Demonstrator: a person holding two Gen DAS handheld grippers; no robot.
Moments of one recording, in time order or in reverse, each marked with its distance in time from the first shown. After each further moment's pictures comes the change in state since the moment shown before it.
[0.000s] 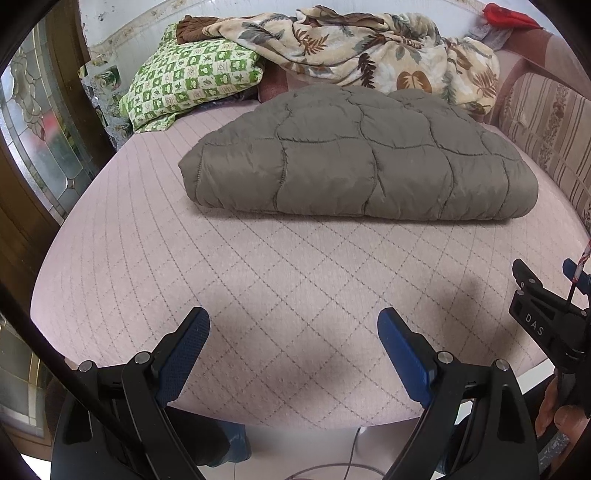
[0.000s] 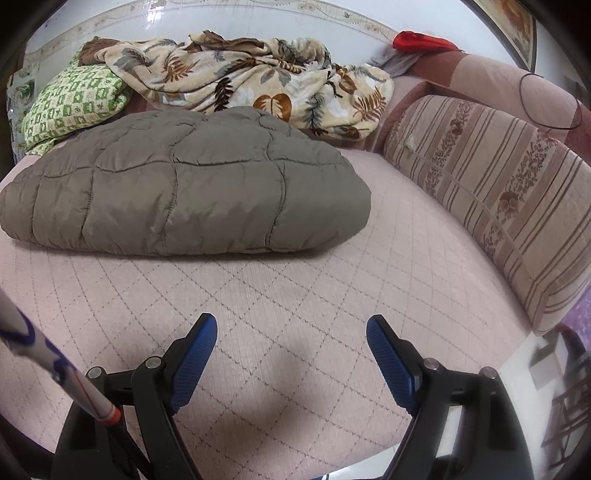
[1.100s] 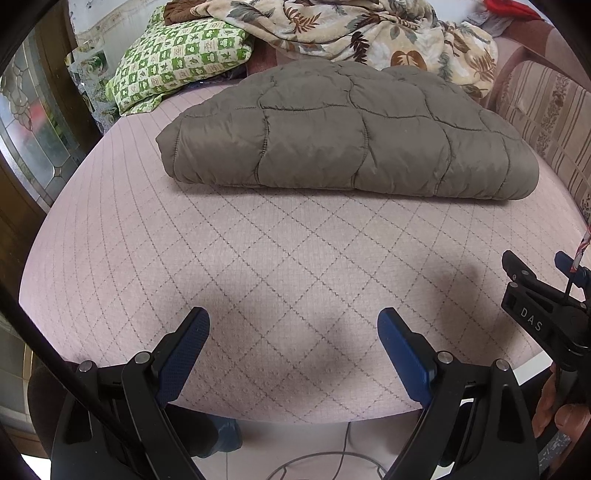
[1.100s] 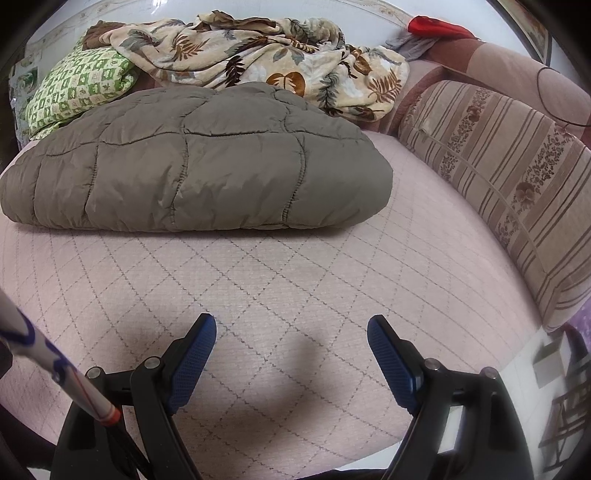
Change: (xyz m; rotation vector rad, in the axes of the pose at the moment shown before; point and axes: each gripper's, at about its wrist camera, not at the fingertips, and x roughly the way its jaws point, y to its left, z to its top) left arm 0.020 -0.009 -0.008 0.001 0.070 -0.029; right arm 0.012 0.009 -0.004 -0.021 0.075 0.039
